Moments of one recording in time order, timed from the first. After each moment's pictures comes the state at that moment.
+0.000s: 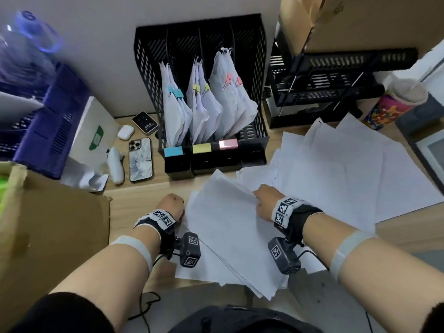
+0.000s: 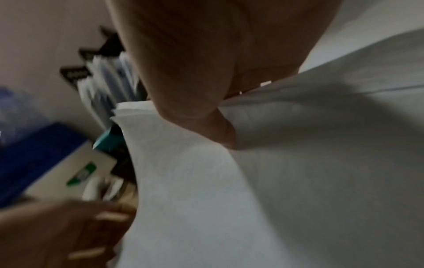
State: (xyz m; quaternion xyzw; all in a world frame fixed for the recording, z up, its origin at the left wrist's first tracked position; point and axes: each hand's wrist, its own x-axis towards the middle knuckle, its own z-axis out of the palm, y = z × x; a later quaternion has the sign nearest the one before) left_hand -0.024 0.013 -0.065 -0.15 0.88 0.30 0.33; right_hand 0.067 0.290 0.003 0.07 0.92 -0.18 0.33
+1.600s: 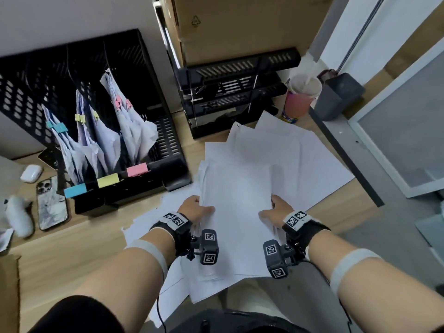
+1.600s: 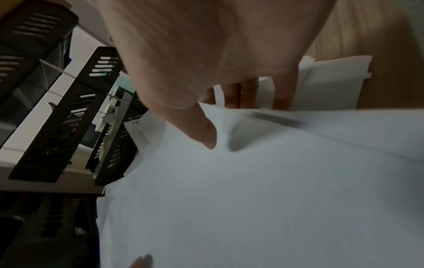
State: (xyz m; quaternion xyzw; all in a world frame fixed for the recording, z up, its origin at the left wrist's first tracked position) left_hand 0.024 0.262 -0.073 -0.08 0.78 0.43 0.46; right_hand 0.171 0.484 -0.031 0.44 0.75 -0.43 0.26
